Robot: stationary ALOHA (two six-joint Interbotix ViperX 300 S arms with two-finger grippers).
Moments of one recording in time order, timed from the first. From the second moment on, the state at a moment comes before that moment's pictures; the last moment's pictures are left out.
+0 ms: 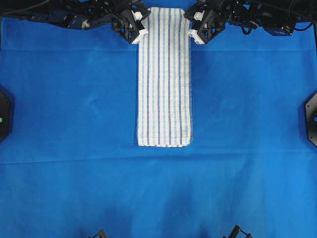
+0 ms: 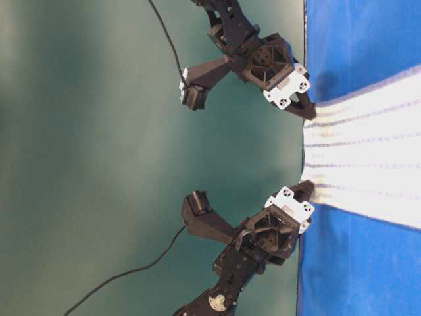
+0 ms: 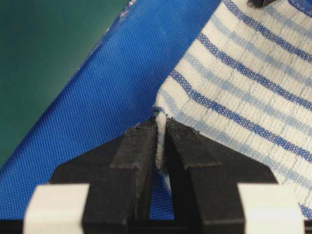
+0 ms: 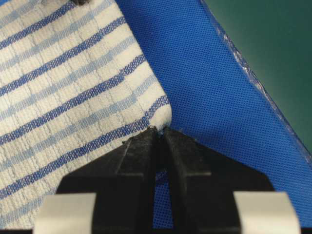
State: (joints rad) left arm 0.60 0.39 0.48 -0.02 -0.25 0.14; right arm -0.68 0.29 0.58 -0.37 -0.20 0.27
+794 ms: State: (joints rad) left arm 0.39 0.12 0.71 -0.02 -0.25 0.17; right arm -0.46 0.04 0.78 -0.35 -0.20 0.28
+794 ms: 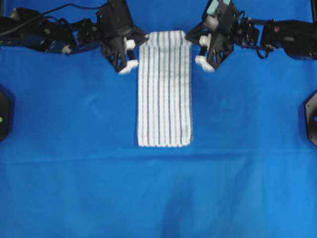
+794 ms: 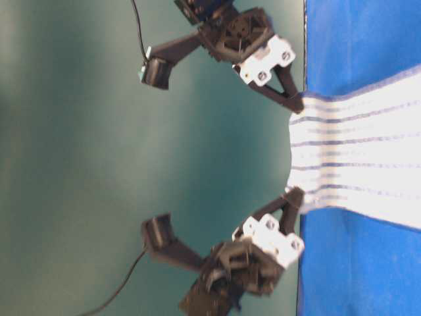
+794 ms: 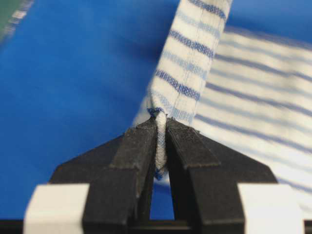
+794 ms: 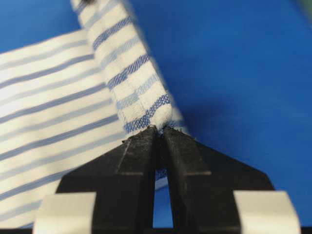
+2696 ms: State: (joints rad) left arm -0.06 0.11 0.81 -0.03 -0.25 0.10; right arm 0.00 -0.02 0.87 -0.22 -0.11 0.39
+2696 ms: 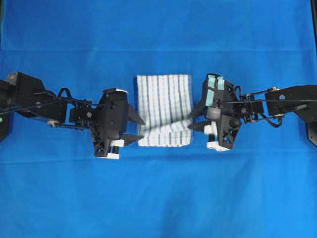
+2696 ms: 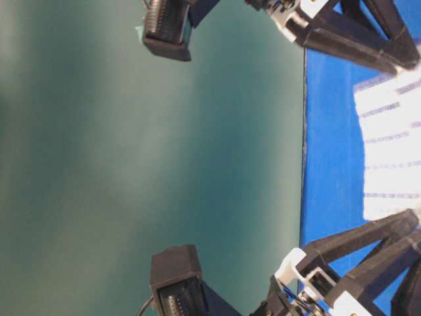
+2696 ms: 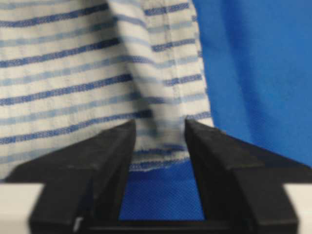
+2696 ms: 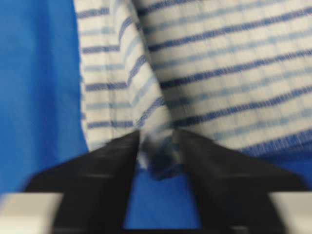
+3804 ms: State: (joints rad) left arm -0.05 -0.82 1.07 -0.03 0.02 0.12; right arm 0.03 -0.91 0.98 -0.31 0.26 0.37
